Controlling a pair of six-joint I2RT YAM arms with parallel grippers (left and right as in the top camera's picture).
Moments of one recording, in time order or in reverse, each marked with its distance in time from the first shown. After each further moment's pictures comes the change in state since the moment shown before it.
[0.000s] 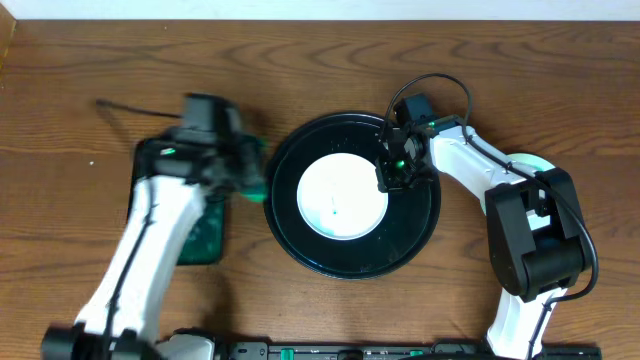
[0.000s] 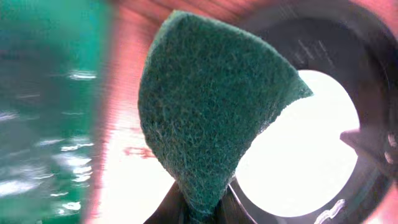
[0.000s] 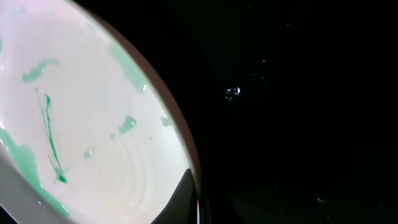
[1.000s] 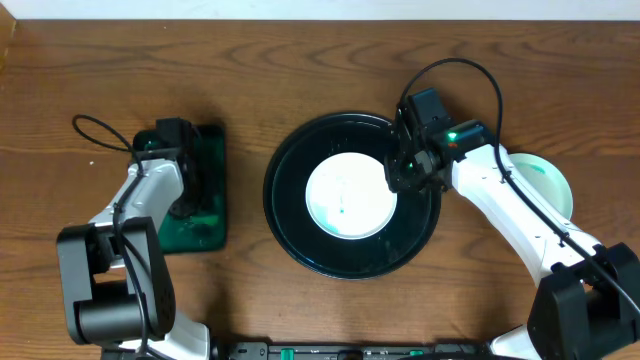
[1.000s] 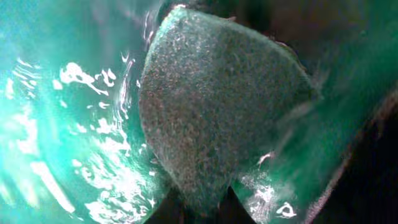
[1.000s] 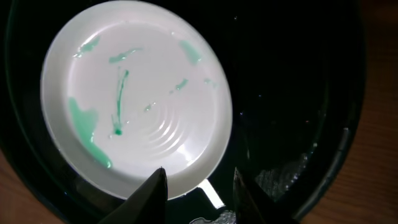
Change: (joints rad) left arm 0.308 0.295 -0.184 0.219 -0.219 -0.006; right arm 0.071 -0.333 -0.017 -0.155 0.224 0.110
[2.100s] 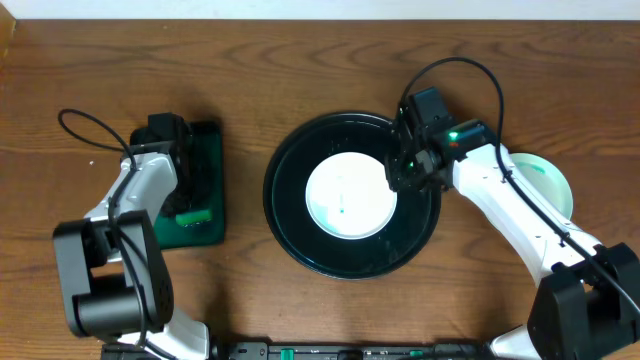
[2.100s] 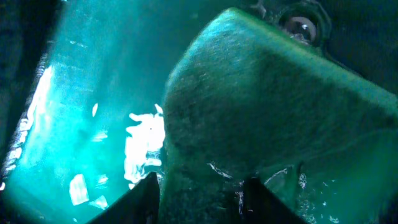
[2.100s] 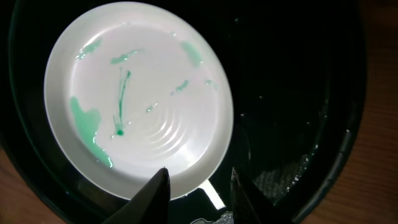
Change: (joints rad) left arm 0.031 0.040 0.050 -0.010 -0.106 -0.040; right arm -0.001 0.000 0.000 0.003 -0.014 -0.006
